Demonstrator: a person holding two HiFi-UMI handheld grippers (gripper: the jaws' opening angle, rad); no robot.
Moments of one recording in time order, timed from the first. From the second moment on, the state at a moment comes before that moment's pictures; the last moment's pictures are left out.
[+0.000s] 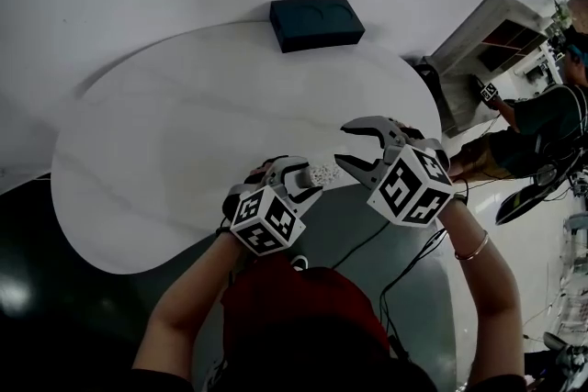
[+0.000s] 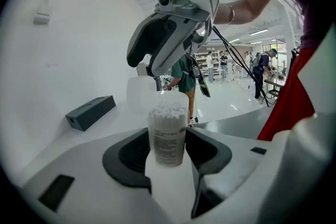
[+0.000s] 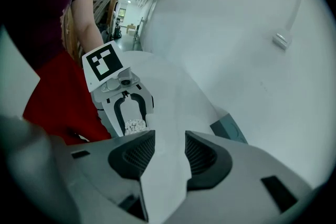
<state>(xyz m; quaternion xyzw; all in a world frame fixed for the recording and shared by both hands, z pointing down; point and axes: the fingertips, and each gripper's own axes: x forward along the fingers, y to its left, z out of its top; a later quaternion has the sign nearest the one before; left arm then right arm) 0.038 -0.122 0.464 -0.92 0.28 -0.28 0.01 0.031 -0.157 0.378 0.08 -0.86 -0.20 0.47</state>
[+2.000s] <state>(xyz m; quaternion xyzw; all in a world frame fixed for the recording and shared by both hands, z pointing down) -0.013 -0.254 0.492 -0.93 0.27 -0.24 -0.08 0.026 -0.174 0.454 0.27 -0.91 0.20 0.24</state>
